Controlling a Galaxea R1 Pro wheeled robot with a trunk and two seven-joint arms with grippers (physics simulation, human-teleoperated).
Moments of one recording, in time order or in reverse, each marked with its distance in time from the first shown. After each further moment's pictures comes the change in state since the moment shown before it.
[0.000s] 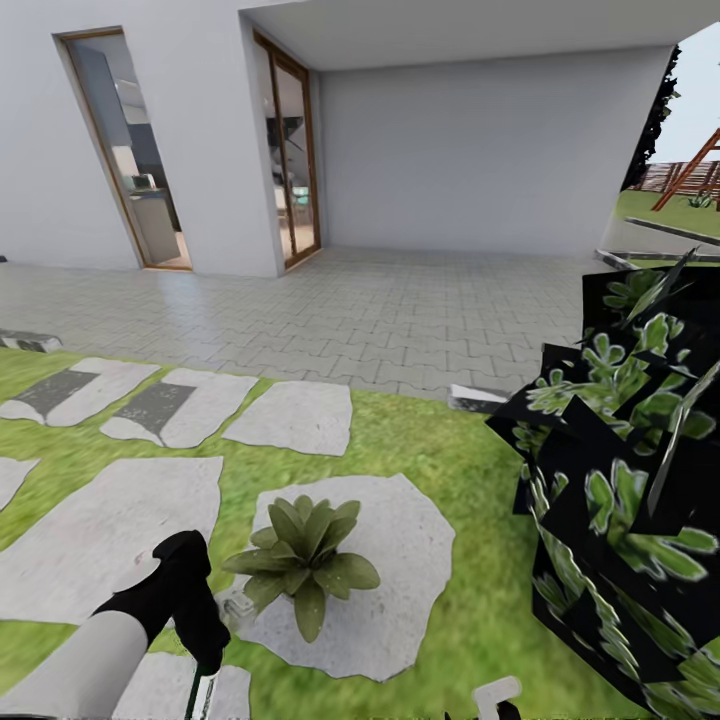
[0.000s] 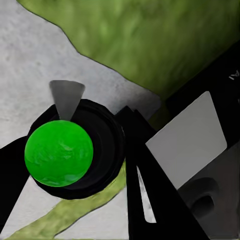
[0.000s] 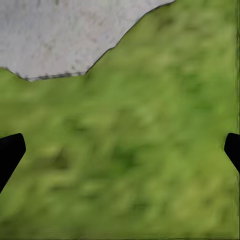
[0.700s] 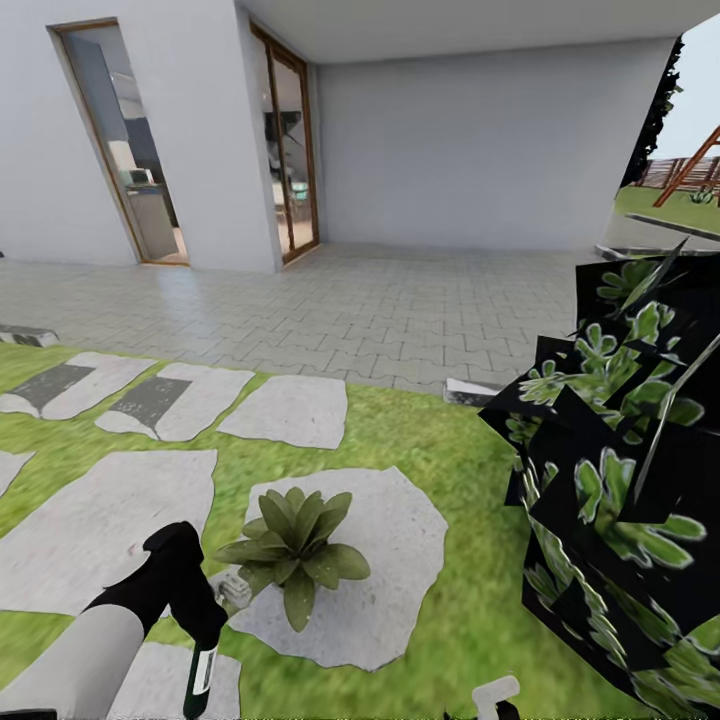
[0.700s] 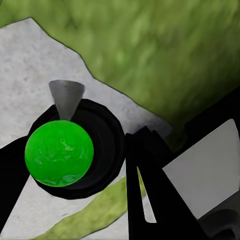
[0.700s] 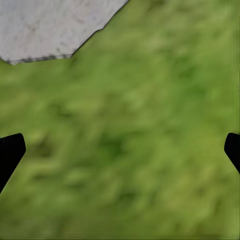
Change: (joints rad) left arm -0.013 0.000 0.096 -0.026 0.001 0.002 0.091; right arm 0.000 0.002 -0.001 -0.002 -0.001 0.000 0.003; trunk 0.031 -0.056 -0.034
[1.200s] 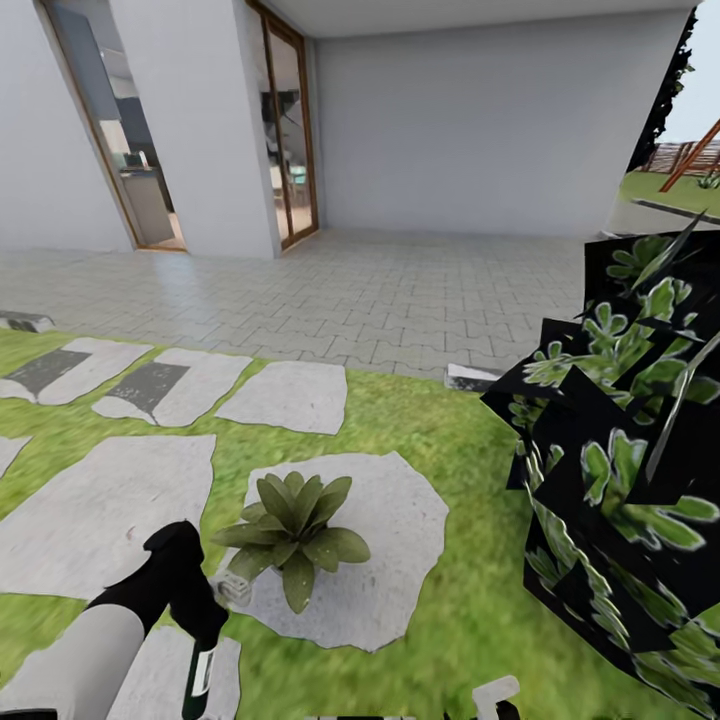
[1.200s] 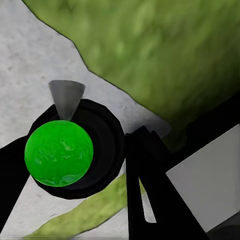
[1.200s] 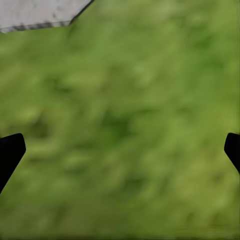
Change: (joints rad) left arm -0.001 -0.001 -0.002 -0.001 0.000 0.047 0.000; right arm 0.000 0.000 0.001 0.000 0.000 0.000 0.000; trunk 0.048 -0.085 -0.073
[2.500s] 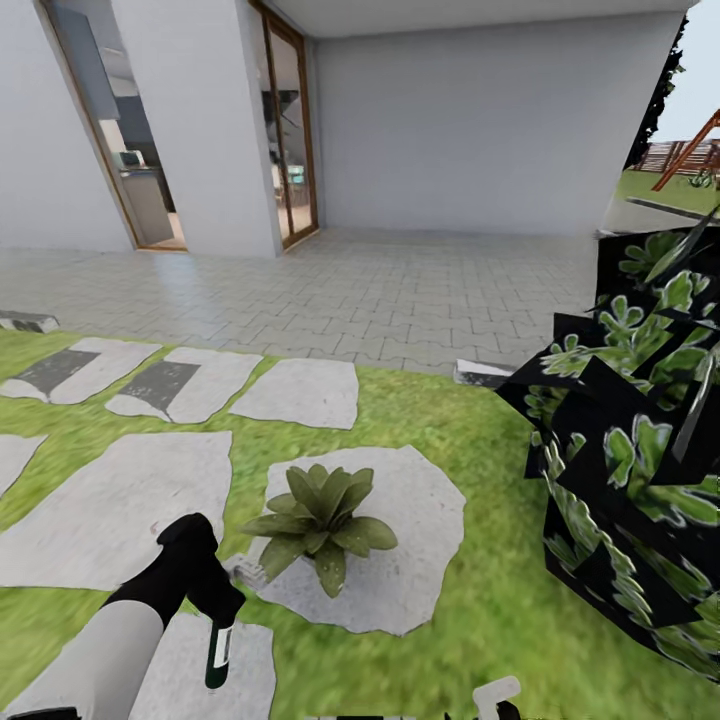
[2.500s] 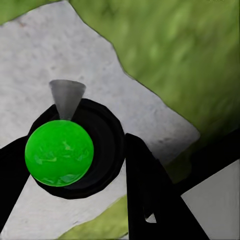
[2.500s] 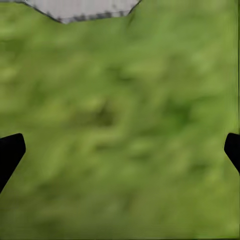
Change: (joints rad) left arm -0.003 -0.068 0.074 -0.049 -0.002 0.008 0.108; right arm 0.000 -0.002 0.000 0.001 0.001 0.000 -0.001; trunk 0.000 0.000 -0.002
